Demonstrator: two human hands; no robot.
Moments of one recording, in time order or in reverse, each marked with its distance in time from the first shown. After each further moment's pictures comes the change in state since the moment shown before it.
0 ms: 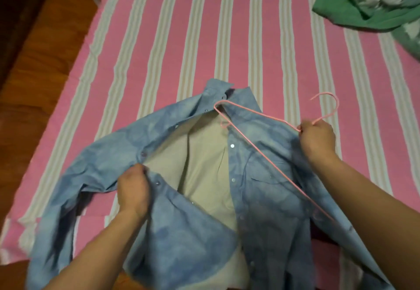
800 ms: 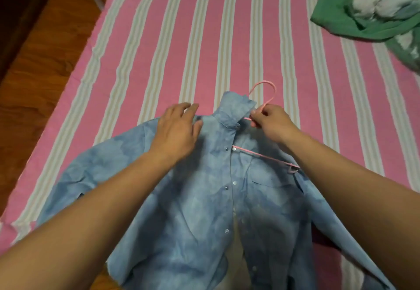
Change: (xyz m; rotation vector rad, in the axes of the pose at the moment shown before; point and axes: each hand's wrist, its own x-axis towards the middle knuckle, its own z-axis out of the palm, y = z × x) left_hand 0.060 0.091 0.042 0.497 -0.221 0.846; right_hand -0.024 -0.077 0.049 -0.007 -0.417 -0.256
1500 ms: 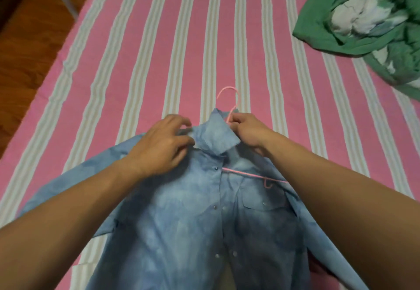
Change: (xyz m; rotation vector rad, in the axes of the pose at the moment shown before) left_hand 0.052 -0.037 0.011 0.094 0.025 0.550; right_hand 0.058 -0.010 0.018 0.152 -0.191 0.005
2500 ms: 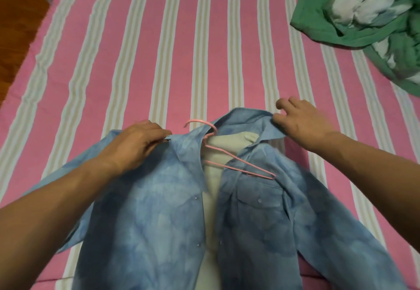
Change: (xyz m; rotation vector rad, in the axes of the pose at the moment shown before) left_hand 0.007 -0.044 0.010 -0.240 -0.106 -0.140; right_hand 0.017 0.058 -0.148 -1.273 0.164 -0.483
